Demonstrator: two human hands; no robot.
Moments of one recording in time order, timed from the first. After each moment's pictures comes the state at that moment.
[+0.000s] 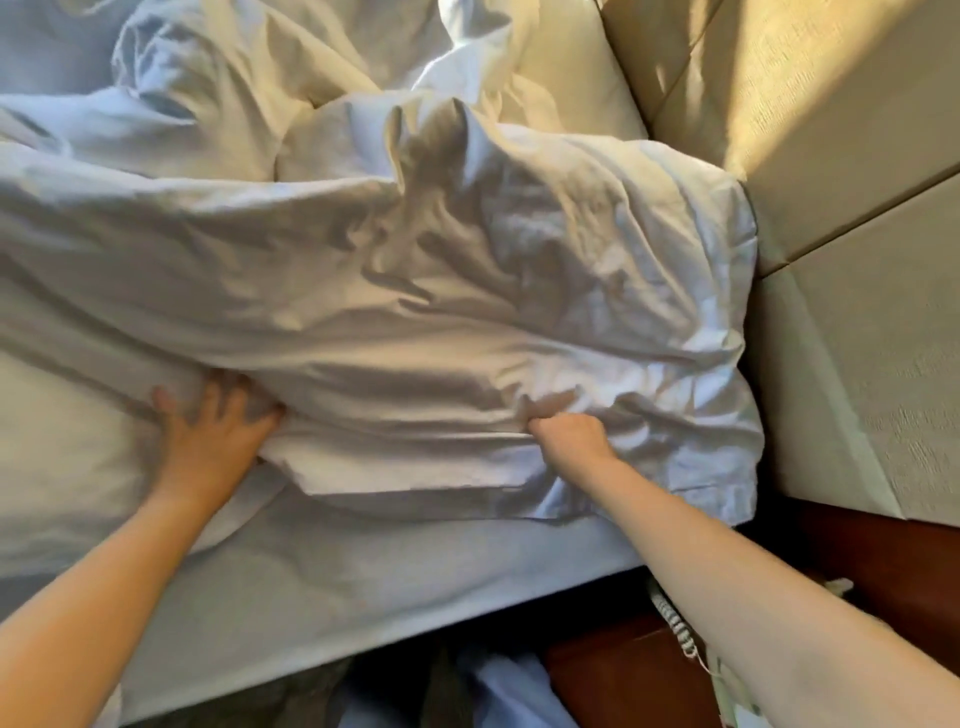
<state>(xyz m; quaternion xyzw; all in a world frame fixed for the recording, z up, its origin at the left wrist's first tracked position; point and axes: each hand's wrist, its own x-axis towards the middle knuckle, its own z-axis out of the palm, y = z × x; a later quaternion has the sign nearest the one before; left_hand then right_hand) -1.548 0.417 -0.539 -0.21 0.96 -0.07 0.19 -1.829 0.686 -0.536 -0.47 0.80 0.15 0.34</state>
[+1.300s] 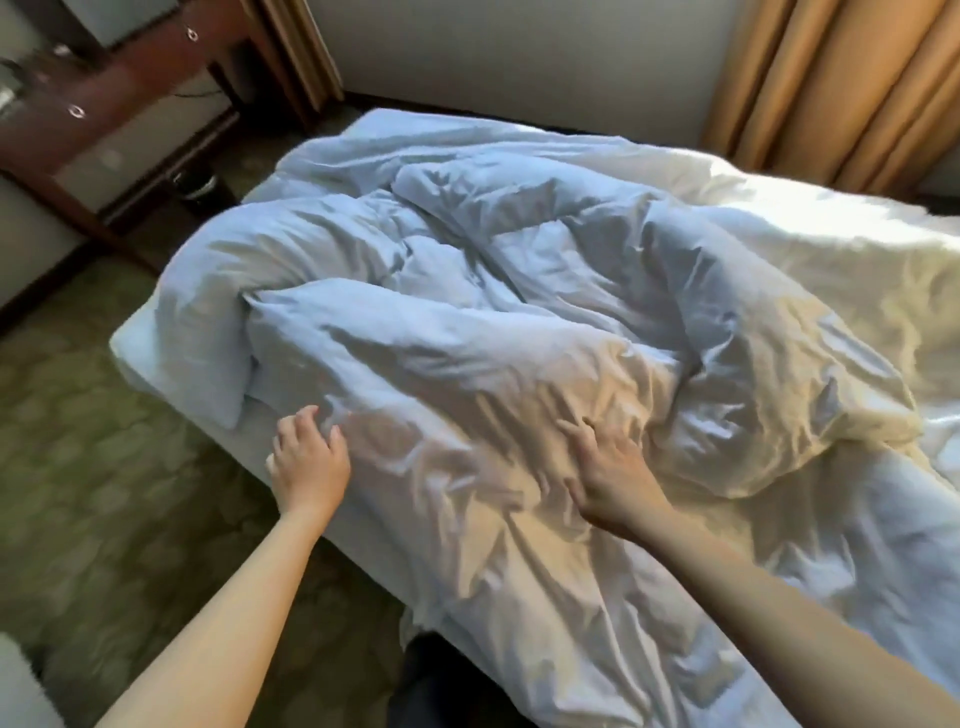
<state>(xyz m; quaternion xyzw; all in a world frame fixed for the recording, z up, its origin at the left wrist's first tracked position) -1.237 0.379 -0.322 -0.84 0.52 0.08 -0.12 -1.557 0.395 -0.353 -0.77 0.60 -0.03 0.21</state>
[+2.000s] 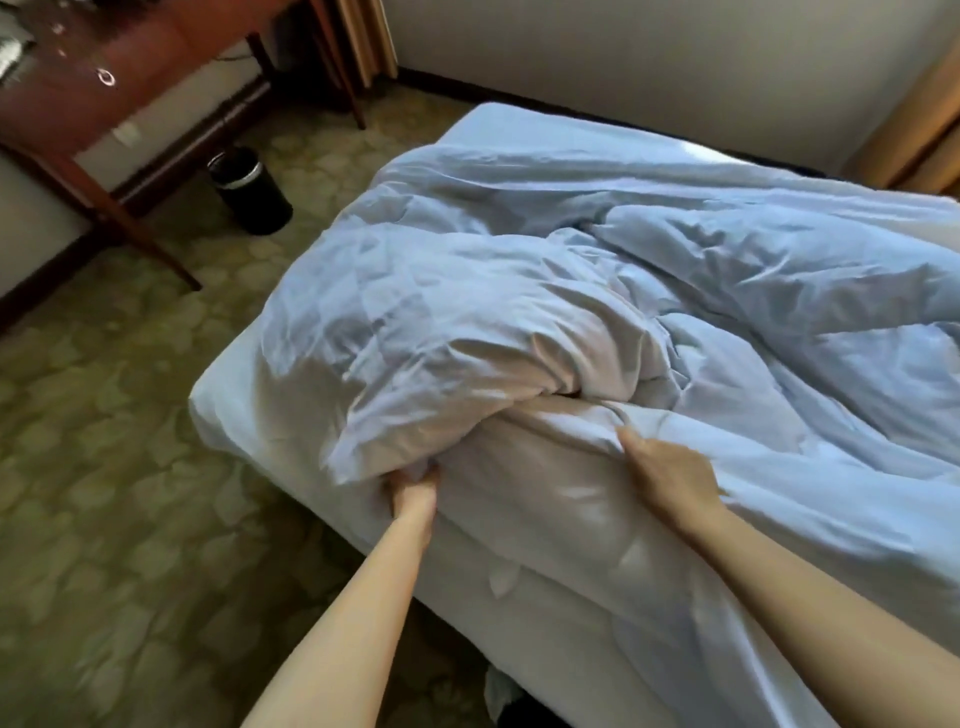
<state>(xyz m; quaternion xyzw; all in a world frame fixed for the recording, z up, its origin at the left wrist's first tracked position) -0.915 0.132 -0.399 -0.81 0.22 0.43 -0.33 -1.183 0.126 -0.352 -0.73 0.66 0.15 0.13</state>
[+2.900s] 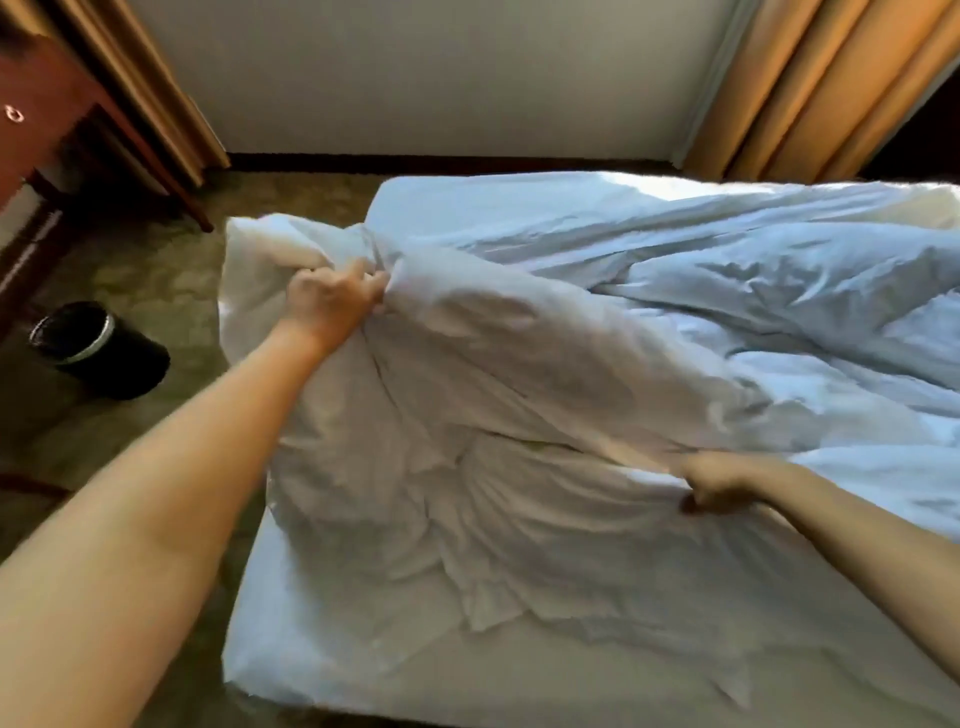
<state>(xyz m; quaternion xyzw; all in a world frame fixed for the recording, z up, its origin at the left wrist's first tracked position) -0.699 -0.337 -0.252 -0.32 0.91 -0.25 -0.13 -1.007 -0.038 -0.302 -0.54 0.70 0.30 0.36</state>
